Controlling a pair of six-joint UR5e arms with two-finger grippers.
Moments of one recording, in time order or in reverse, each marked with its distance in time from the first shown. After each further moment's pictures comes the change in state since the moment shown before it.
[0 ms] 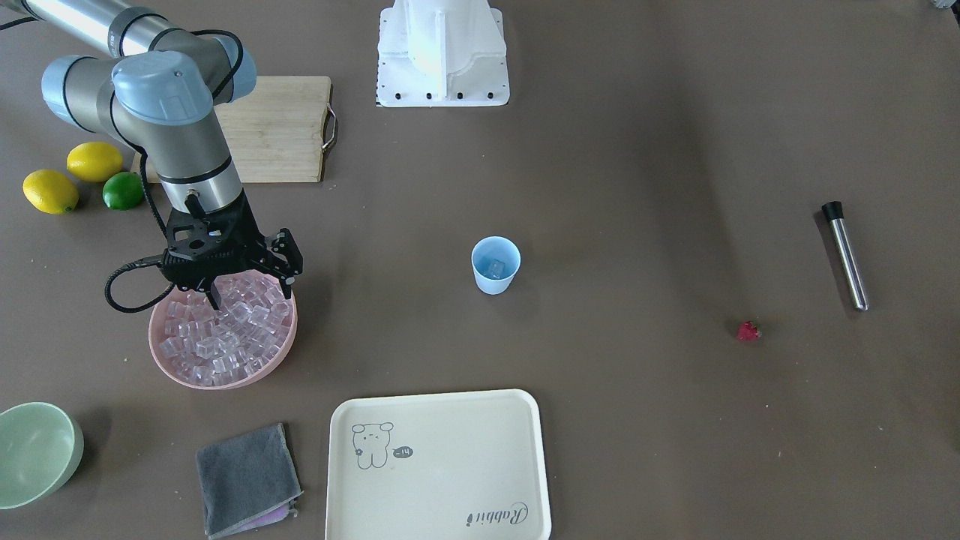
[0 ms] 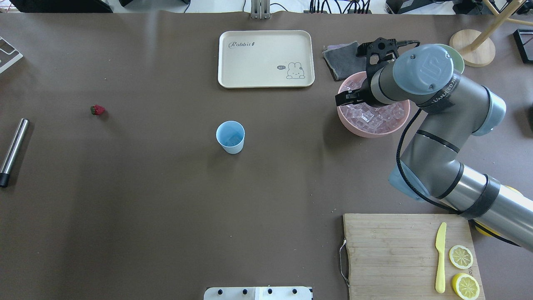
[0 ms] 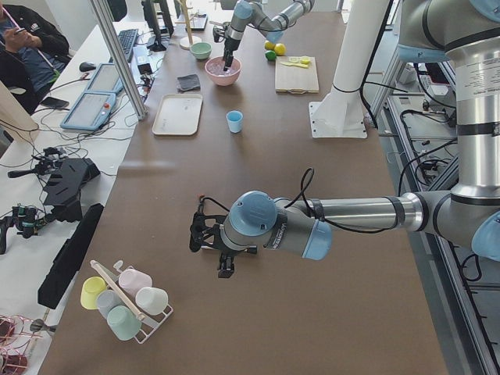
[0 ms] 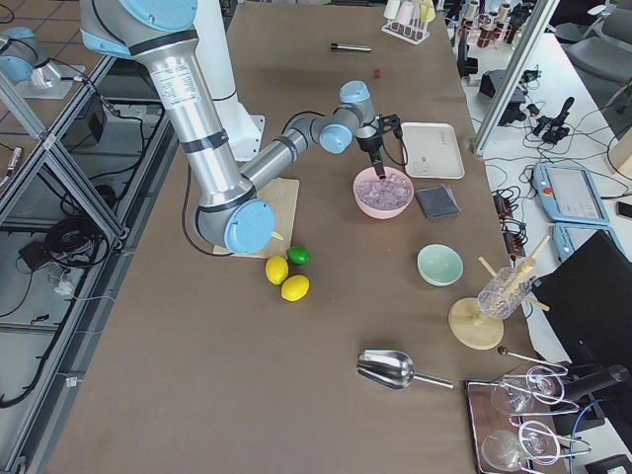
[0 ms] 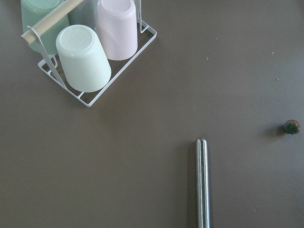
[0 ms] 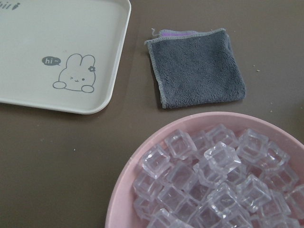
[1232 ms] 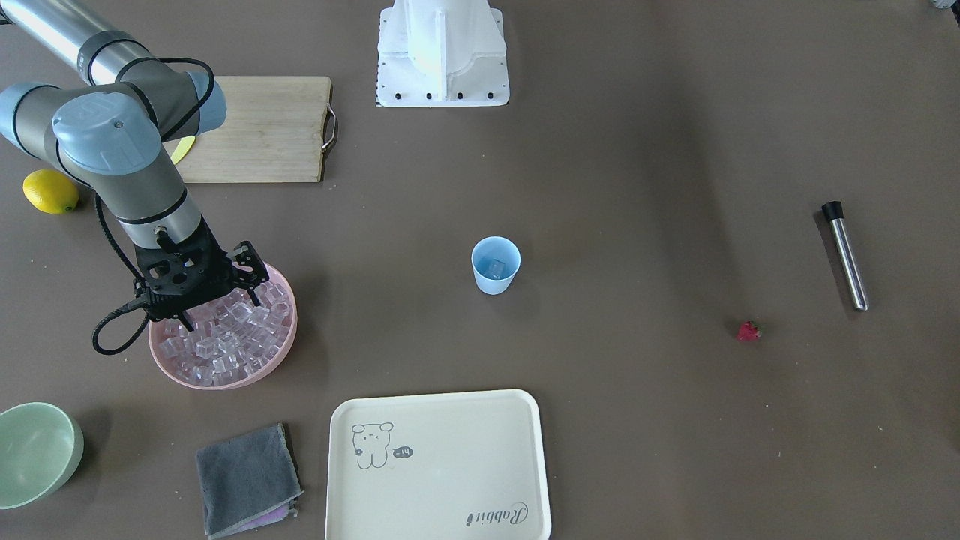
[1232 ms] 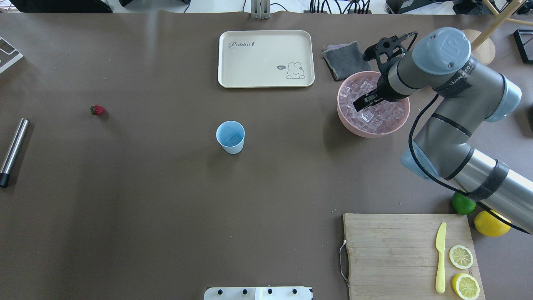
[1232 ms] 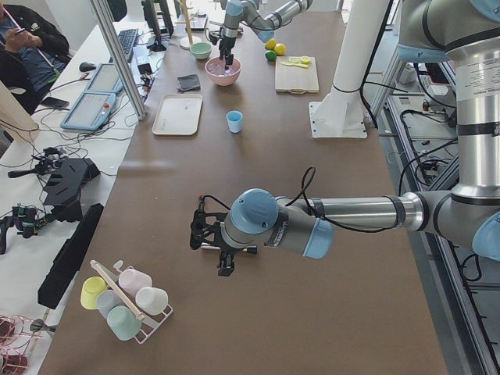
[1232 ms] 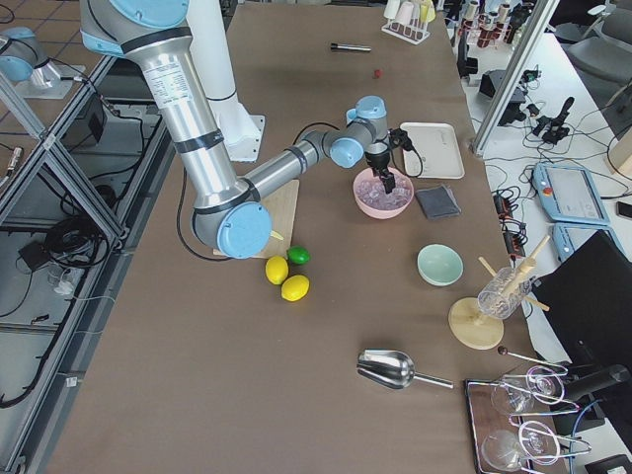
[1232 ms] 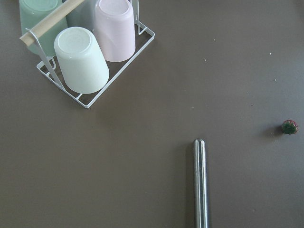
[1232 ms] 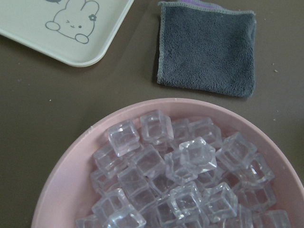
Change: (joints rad) left arm -0.001 0.000 -0.010 -0.002 -0.002 -0.001; right arm 0.075 -0.008 -0.079 0.012 0.166 -0.350
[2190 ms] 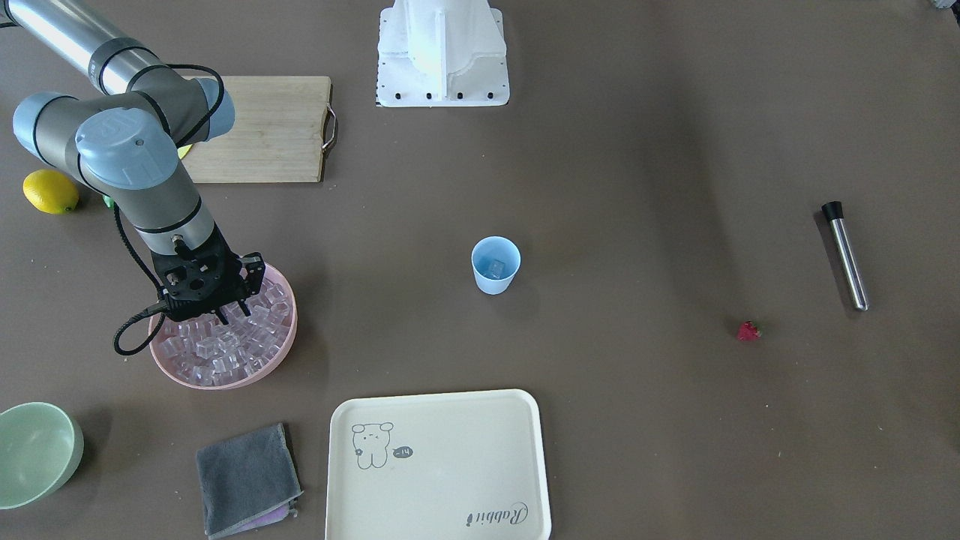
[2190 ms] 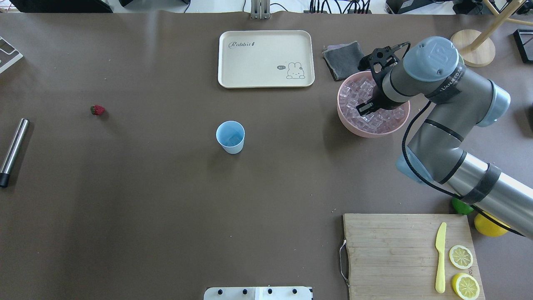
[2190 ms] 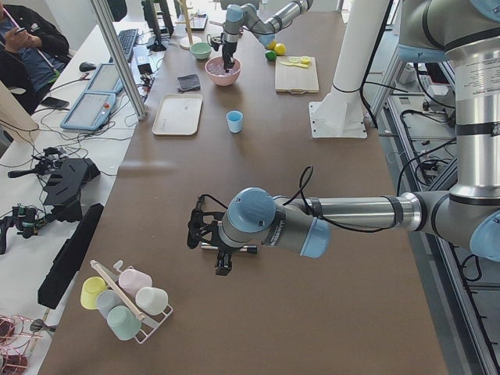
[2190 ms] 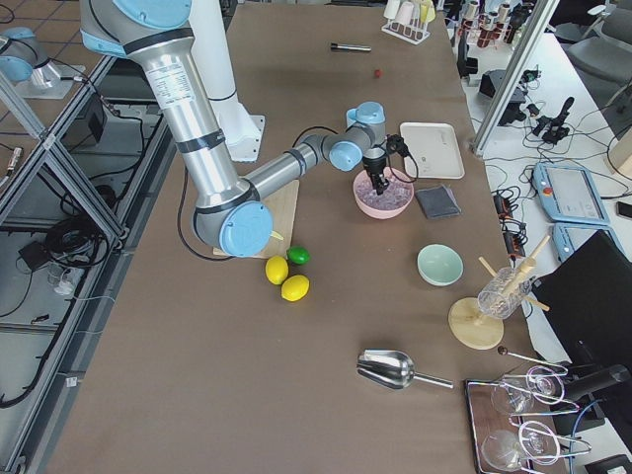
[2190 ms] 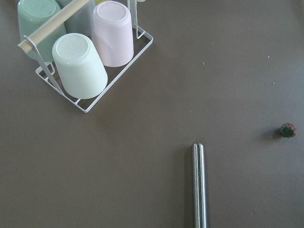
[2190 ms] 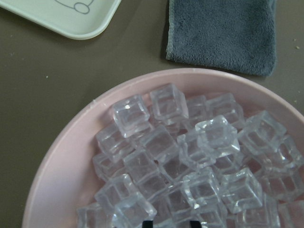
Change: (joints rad) left arm 0.001 -0.010 0.006 0.001 0.002 -0.002; right arm -0.026 0.005 -0.032 -0.006 0.019 -0.002
